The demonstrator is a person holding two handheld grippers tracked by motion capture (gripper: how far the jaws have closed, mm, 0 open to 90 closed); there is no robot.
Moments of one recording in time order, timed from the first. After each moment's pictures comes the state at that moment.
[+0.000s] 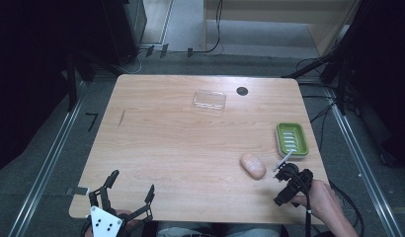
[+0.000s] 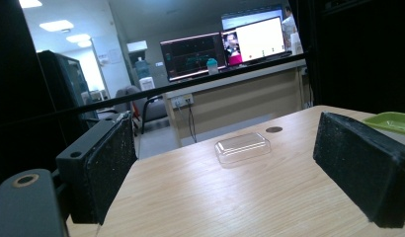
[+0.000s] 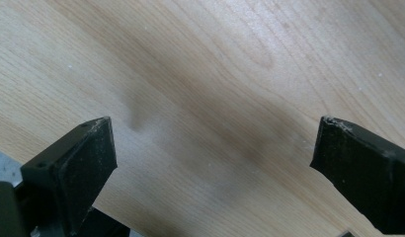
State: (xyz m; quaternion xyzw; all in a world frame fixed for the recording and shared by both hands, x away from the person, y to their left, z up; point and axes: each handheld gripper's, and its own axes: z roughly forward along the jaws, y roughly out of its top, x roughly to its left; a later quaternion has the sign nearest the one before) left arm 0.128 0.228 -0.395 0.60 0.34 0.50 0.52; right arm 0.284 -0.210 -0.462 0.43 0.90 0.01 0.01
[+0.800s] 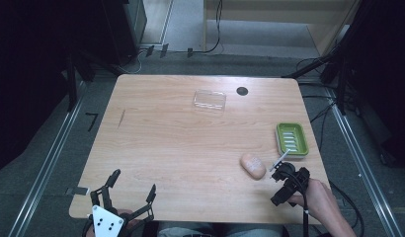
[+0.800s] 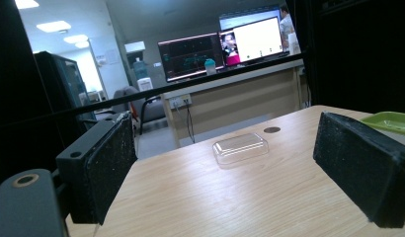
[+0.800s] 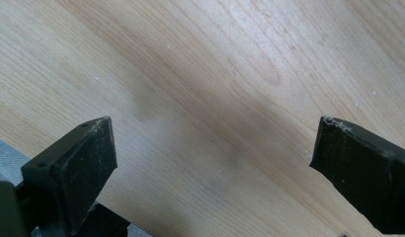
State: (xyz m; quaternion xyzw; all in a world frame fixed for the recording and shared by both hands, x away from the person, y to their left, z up) left arm 0.129 0.226 -0.395 0.60 0.34 0.50 0.52; right arm 0.282 -0.197 -0.454 0.42 0.91 0.02 0.02
